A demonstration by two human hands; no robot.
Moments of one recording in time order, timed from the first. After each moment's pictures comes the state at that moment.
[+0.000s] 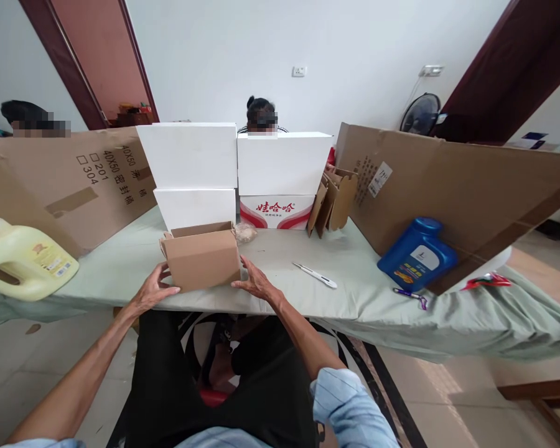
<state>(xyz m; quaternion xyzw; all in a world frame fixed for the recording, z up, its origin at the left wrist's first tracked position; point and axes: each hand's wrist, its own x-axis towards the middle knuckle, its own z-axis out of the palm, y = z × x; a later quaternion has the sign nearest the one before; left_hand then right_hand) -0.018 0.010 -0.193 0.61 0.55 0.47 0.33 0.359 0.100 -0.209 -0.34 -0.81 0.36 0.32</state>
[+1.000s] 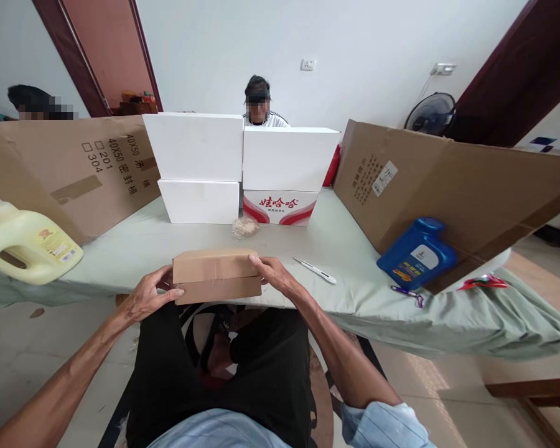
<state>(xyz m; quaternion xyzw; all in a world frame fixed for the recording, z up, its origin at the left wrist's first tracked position) 0.018 -0.061 -0.126 0.70 0.55 0.38 0.24 0.388 0.035 -0.101 -0.46 -0.69 0.48 0.27</state>
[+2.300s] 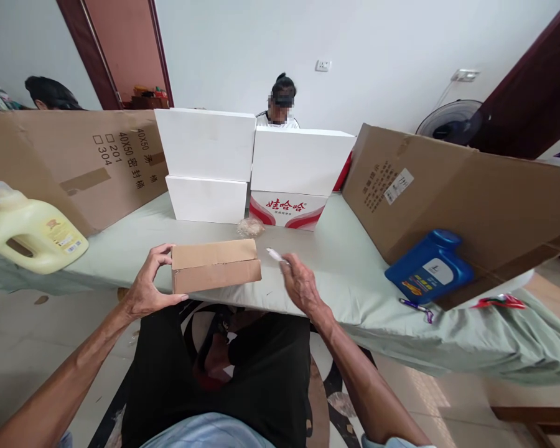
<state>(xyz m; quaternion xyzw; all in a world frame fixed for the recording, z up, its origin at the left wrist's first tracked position) 0.024 -0.062 -0.122 0.74 0.47 0.47 0.06 0.439 0.038 -0.133 -0.50 -0.80 0.06 0.32</state>
